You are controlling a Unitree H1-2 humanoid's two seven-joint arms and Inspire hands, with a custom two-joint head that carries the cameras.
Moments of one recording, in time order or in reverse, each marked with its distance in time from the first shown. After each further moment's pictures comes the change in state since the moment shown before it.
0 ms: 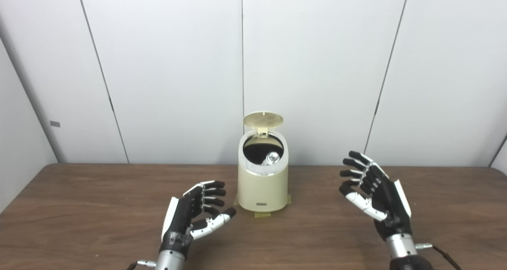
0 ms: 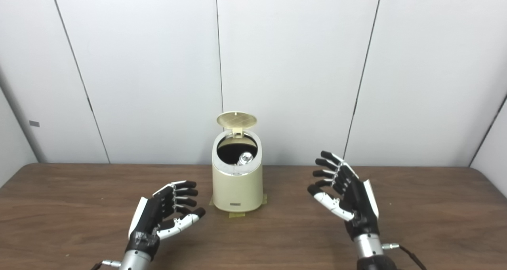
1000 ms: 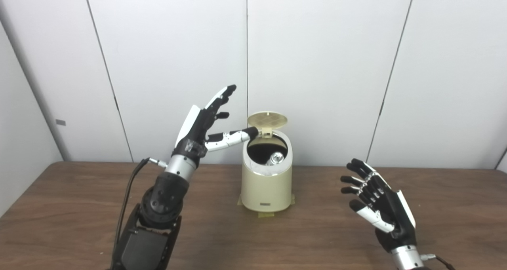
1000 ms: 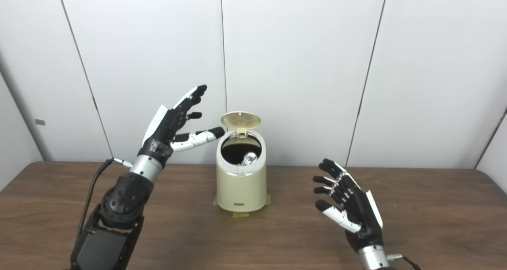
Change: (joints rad) left arm -0.450 0.127 -0.060 0.065 0.107 0.143 -0.108; right arm 0.019 0.039 -0.097 -0.011 0.052 -0.009 0.176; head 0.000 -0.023
